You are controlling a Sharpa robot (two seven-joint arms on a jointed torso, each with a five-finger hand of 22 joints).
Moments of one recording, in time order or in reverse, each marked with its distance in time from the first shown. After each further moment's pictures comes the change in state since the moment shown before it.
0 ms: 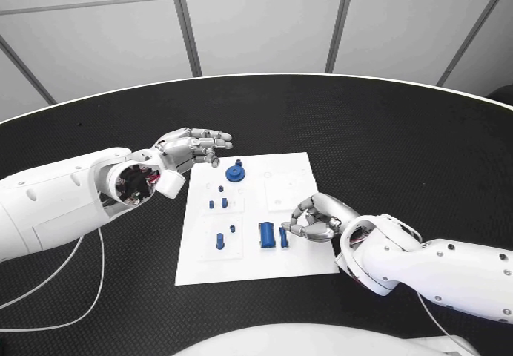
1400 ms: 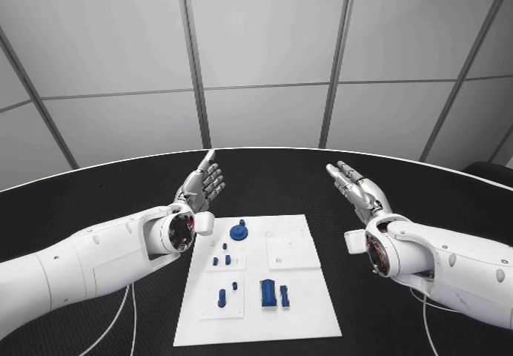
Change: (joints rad) left arm -0.086 0.142 0.013 -0.109 0.213 -0.325 0.281; left_hand -0.810 0.162 -0.452 0.045 -0.513 -0.797 -0.180 -0.215 -0.367 -0.925 -0.095 -0.270 -0.183 -1.025 -0.010 -1.074 -0.409 -0.148 -0.954 -0.076 -0.925 -0.572; right arm 0.101 0.090 0.073 -0.332 1.097 -0.031 0.814; right_hand -0.501 0.177 -0.324 -0.247 -0.267 -0.906 -0.021 -0.419 -0.653 -1.260 0.061 -1.338 -1.295 -1.330 0.120 -1.532 -1.262 0.000 -1.348 0.028 -1.421 -1.270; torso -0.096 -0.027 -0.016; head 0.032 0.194
